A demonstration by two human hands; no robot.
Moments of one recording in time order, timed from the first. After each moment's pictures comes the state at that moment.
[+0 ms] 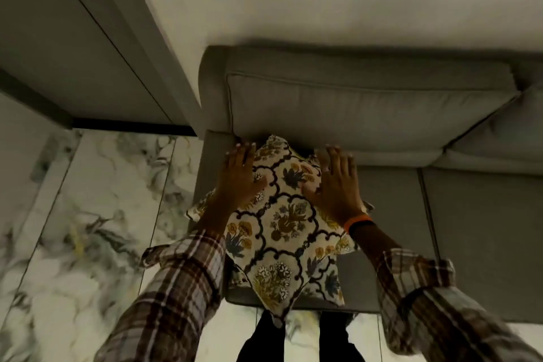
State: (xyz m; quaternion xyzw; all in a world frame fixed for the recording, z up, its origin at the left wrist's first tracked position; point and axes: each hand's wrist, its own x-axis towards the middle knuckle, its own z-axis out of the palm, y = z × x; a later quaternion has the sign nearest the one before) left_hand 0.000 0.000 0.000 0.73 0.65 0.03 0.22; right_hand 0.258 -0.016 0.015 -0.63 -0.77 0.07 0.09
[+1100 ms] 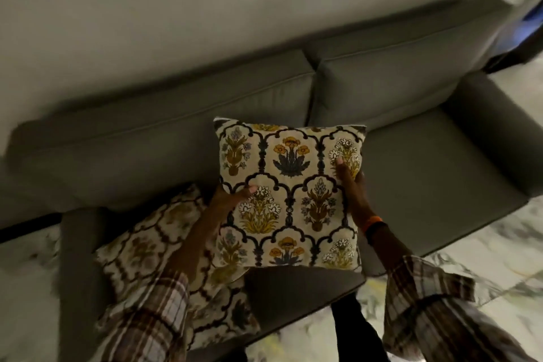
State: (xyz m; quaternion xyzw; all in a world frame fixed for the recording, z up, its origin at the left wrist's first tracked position) left_hand 0.379 0.016 0.058 0.43 0.62 0.19 0.63; right_hand 0.655 -0.069 0.028 -0.71 -0.21 0.42 0.53
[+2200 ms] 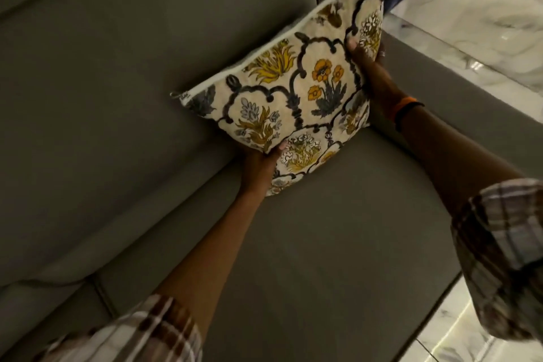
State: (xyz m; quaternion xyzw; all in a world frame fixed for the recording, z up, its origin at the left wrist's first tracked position) left_hand 1.180 0.125 -0.238 0.64 0.42 0.26 0.59; right_hand 1.456 0.078 -0.202 -0.70 -0.23 0.35 0.58
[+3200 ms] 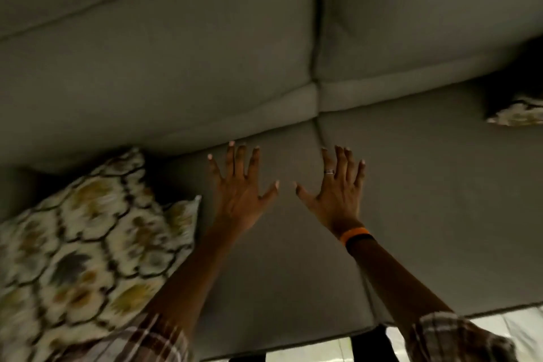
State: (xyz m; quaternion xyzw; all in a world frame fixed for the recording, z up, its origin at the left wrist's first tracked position) left_hand 0.522 0.042 -0.206 0.79 0.60 -0.10 0.07; right_hand 0.722 -0.005 -0.238 -0.78 -0.59 0.21 0.10
